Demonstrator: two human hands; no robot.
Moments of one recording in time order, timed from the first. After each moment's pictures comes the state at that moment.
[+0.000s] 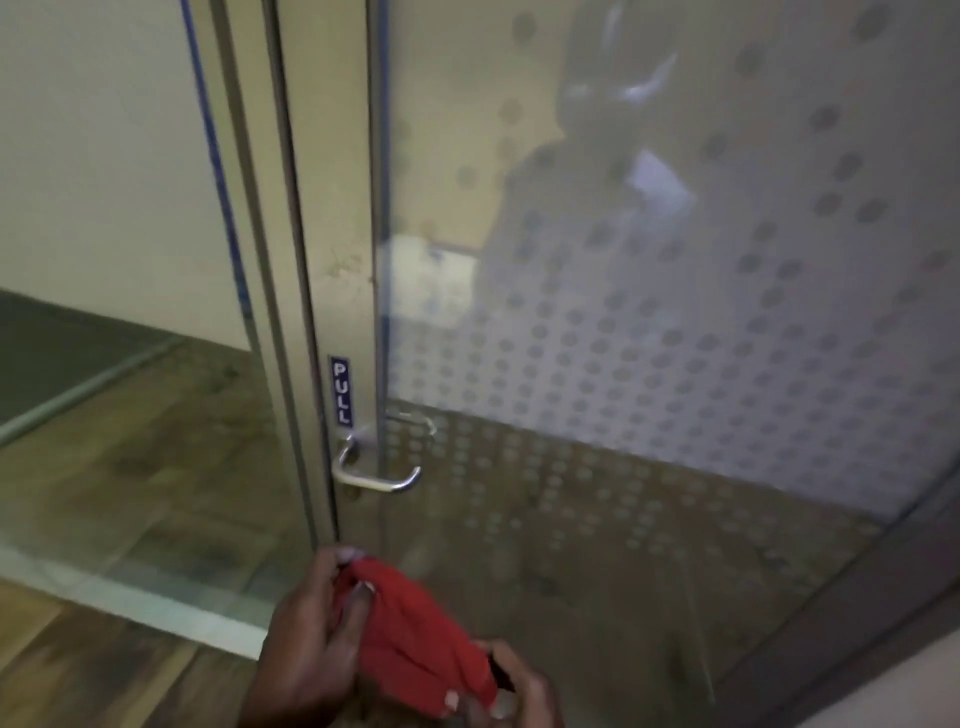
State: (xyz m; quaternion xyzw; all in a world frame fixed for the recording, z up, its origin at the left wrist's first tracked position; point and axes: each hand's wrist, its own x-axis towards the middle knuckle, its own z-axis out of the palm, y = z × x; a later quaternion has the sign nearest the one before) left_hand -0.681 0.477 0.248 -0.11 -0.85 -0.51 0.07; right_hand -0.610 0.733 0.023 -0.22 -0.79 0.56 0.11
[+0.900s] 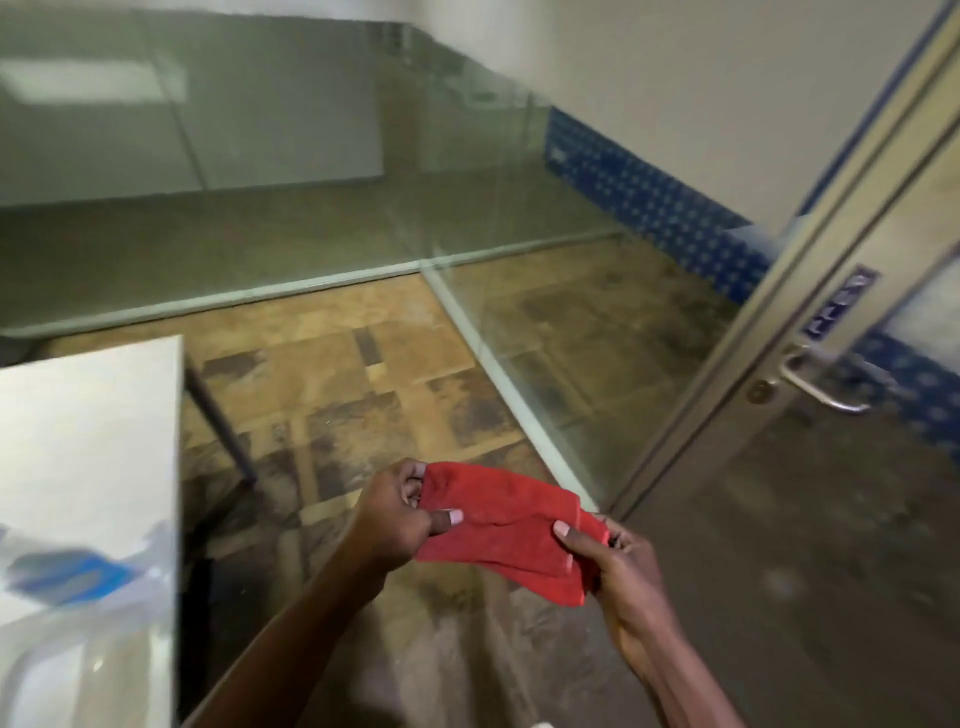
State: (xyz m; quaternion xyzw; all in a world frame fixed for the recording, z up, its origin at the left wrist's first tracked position) left_hand -0.371 0.192 0.203 0.32 -0.67 -0.67 0.05; right_hand -0.467 0.438 0.187 -0.05 -0.64 0.72 -0.28
